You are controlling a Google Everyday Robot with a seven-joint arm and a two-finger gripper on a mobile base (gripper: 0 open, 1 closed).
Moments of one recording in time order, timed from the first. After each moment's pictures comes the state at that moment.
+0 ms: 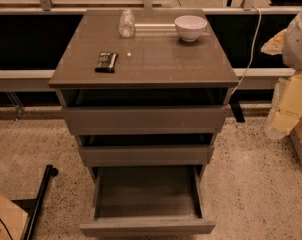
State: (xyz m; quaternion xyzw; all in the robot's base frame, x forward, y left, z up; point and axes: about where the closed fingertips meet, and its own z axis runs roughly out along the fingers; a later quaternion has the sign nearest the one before) arm 0.438 -0.217 0.976 -0.60 0.78 -0.03 0.16
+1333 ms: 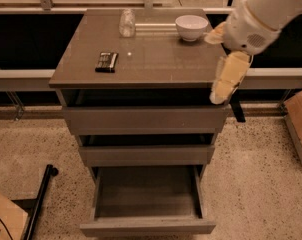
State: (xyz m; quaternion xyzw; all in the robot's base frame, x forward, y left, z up) arm 0.550 -0.152 0.944 -0.66 0.72 0.06 0.22
